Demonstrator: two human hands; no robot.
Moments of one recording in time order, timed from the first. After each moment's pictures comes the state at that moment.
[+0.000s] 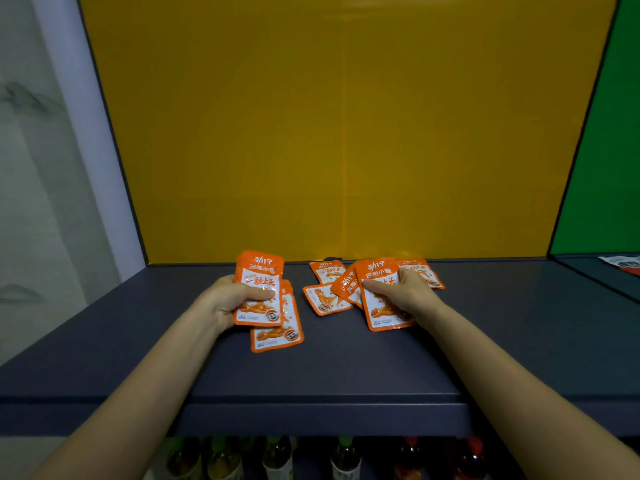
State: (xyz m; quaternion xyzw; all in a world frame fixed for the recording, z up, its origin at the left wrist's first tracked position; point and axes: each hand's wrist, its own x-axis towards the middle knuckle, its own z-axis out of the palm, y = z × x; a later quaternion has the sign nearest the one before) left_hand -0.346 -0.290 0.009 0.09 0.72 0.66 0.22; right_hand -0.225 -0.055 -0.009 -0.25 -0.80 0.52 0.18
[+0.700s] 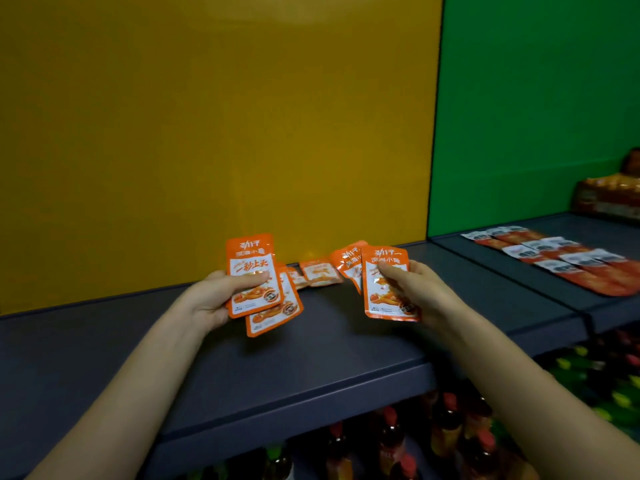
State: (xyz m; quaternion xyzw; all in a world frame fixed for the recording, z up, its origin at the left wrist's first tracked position) left_hand -0.284 -0.188 0.035 0.20 0.66 0.65 0.32; right_hand -0.085 -0.009 0.014 -0.30 -0.64 0.66 0.27
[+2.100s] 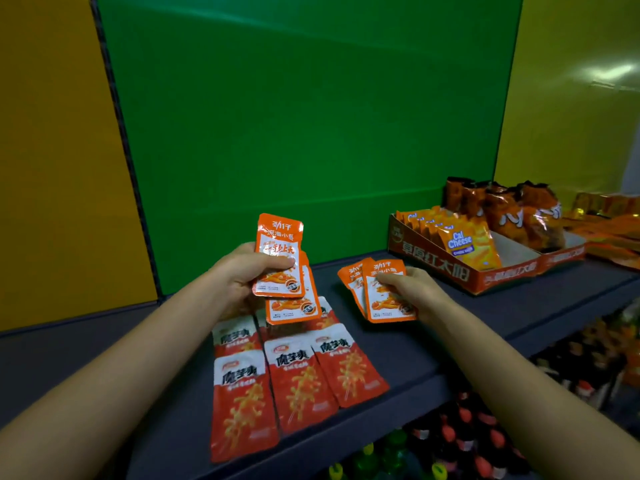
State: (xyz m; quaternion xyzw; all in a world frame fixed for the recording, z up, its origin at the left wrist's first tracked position) left_hand 0.004 0.354 0.059 0.34 0.66 0.57 0.34; right_hand 0.197 0.507 0.003 -0.40 -0.63 0.58 0.32
